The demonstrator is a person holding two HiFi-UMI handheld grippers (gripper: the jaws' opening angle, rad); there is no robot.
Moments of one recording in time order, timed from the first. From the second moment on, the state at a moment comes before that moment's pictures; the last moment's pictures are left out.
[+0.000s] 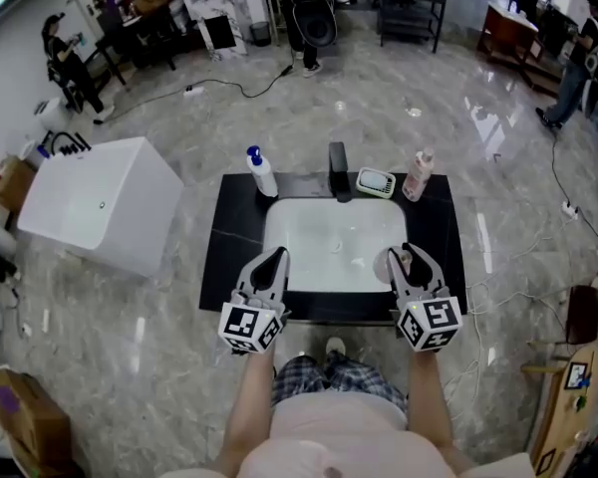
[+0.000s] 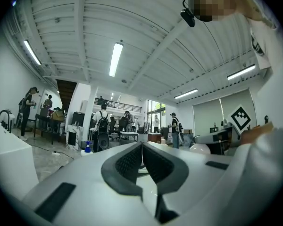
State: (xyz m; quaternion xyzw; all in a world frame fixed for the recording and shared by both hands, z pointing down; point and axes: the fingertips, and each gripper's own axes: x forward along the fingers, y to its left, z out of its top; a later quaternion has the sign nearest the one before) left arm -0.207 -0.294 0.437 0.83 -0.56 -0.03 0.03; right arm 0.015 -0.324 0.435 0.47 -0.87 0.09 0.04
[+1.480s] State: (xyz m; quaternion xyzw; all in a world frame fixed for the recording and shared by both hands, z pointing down) left arm 0.140 -0.407 0.509 0.97 -0.22 0.03 0.05; right arm 0.238 -0.353 0.507 0.69 -0.71 0.09 0.08
